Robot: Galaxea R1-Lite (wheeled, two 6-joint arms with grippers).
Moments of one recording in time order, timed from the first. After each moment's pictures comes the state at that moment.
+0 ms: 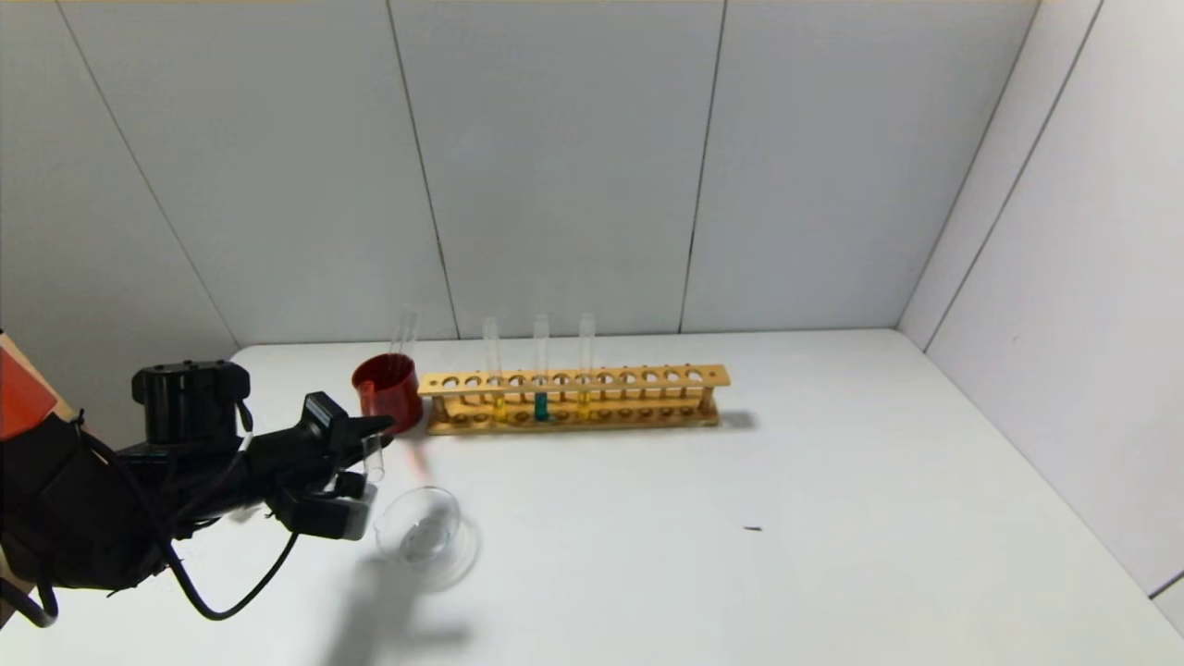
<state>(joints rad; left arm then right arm) 0.02 1.95 -0.53 -0.98 -0.58 1.95 0.00 0.00 0.00 0.00 0.00 0.00</state>
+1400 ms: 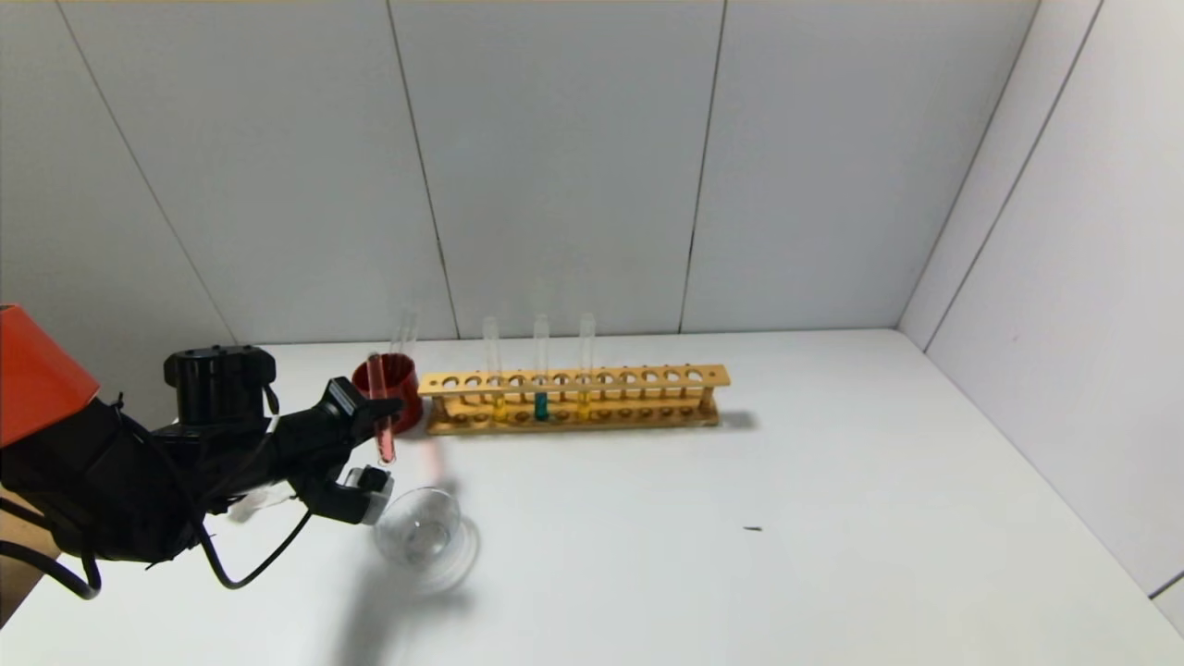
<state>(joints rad) -0.01 2.01 -0.62 -0.99 -0.49 2.14 0.00 0.00 0.00 0.00 0.00 0.00</state>
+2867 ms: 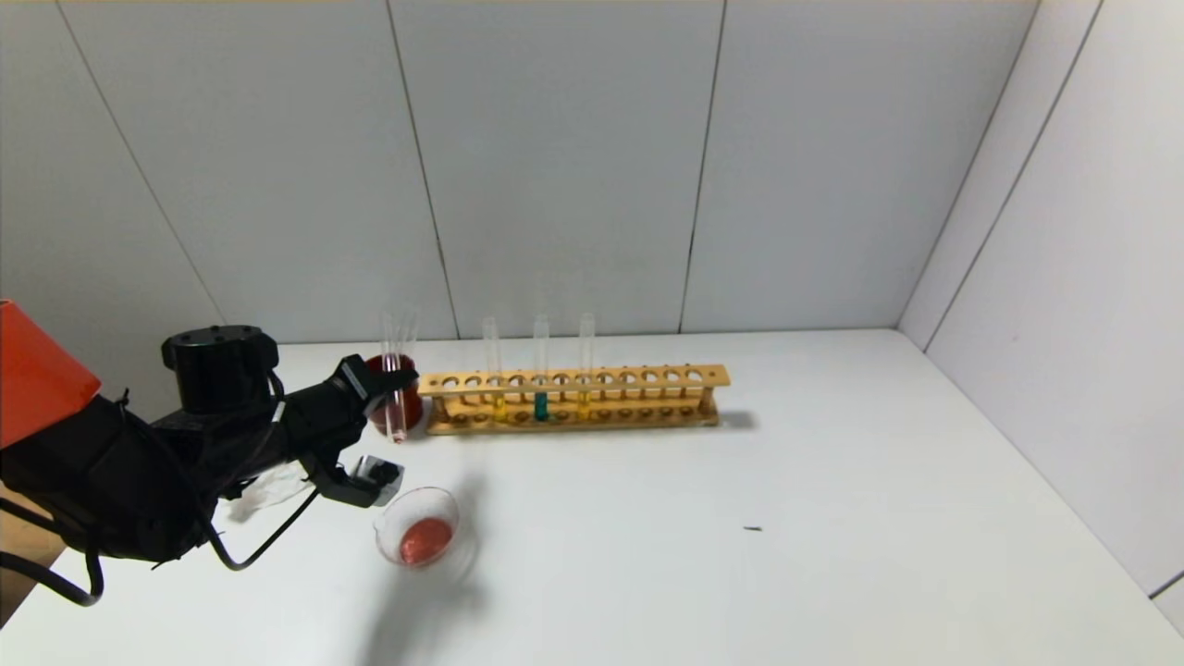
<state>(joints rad) -0.06 1.98 -0.62 -1.11 -0.47 2.28 0.00 0.00 0.00 0.00 0.00 0.00</state>
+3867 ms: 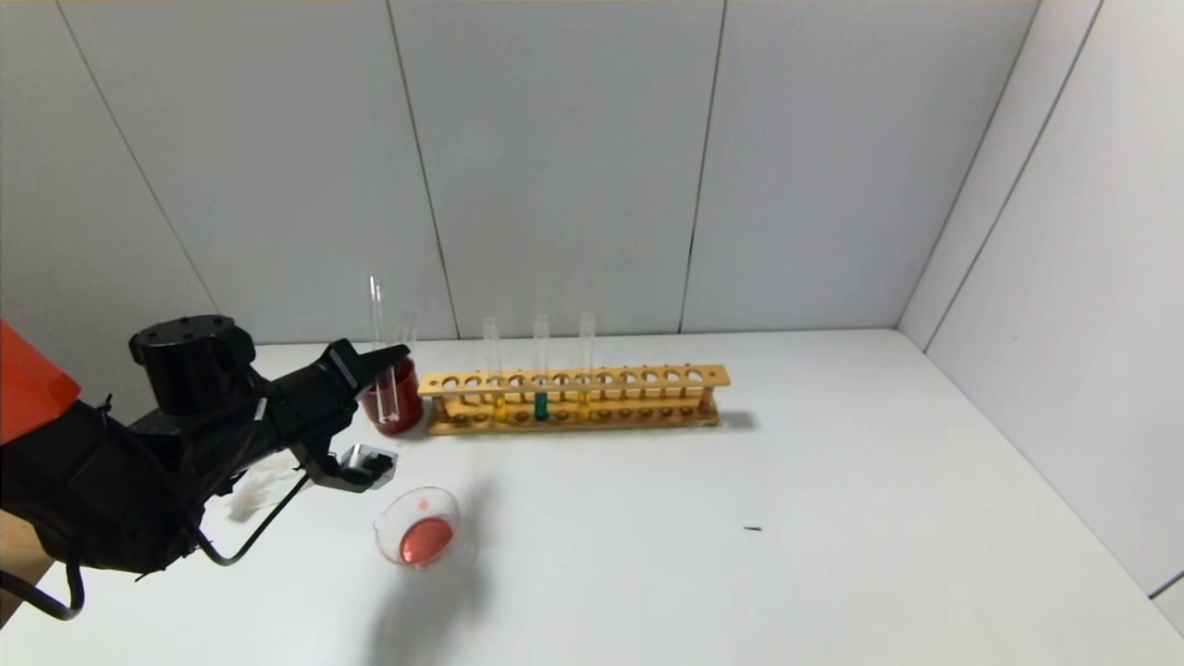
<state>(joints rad) -0.06 1.95 -0.58 -1.25 -0.45 2.36 0.00 0.00 0.00 0.00 0.01 0.00</state>
